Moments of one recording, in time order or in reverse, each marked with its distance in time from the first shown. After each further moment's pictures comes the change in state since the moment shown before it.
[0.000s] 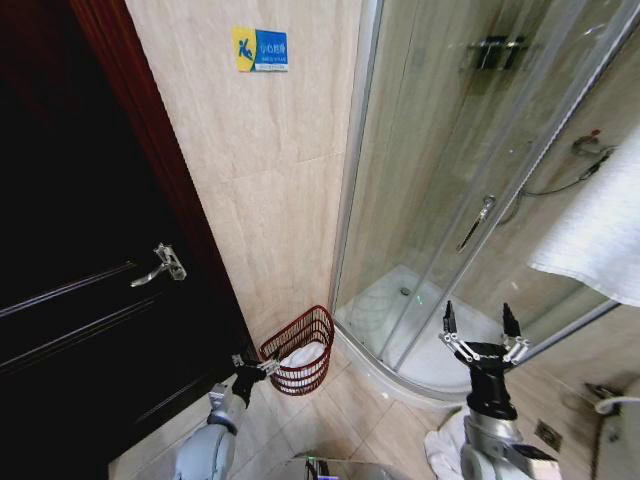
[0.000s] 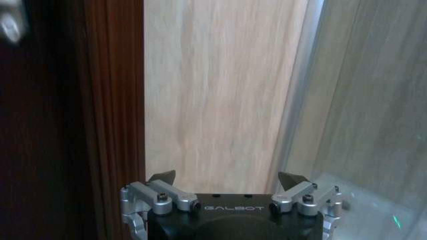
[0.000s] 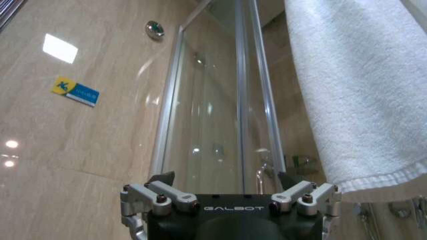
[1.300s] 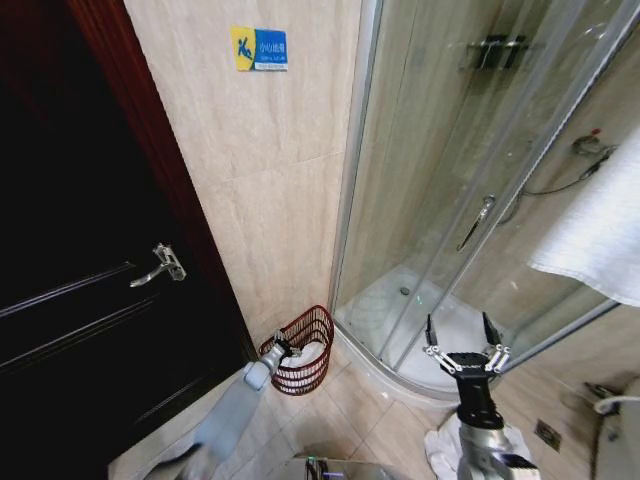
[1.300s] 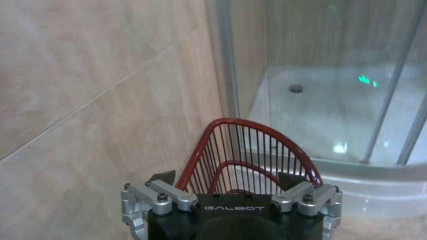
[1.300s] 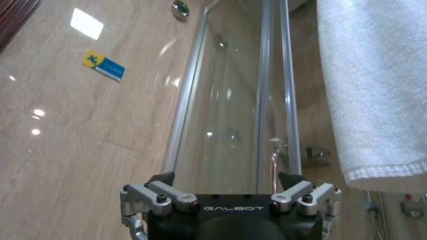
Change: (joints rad) left arm -0.723 0.300 0.458 1.049 0.040 -0.185 -0.014; right arm -0.050 0.000 -0.013 -0.029 -0.113 0.041 0.001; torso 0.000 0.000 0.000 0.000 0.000
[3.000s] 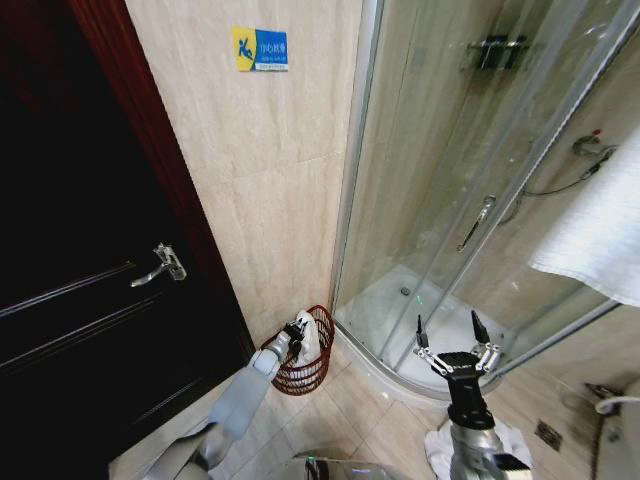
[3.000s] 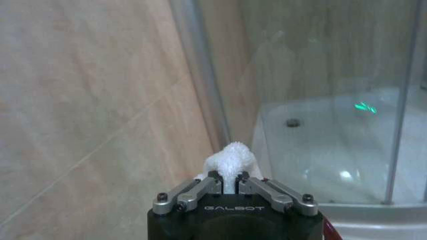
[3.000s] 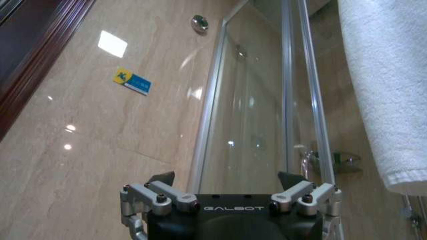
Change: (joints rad) left arm -0.239 -0.144 0.041 0.357 0.162 -0.282 -0.033; right arm -0.007 0.000 -0.041 -0.020 0.028 0.059 -0.098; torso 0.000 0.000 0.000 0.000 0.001
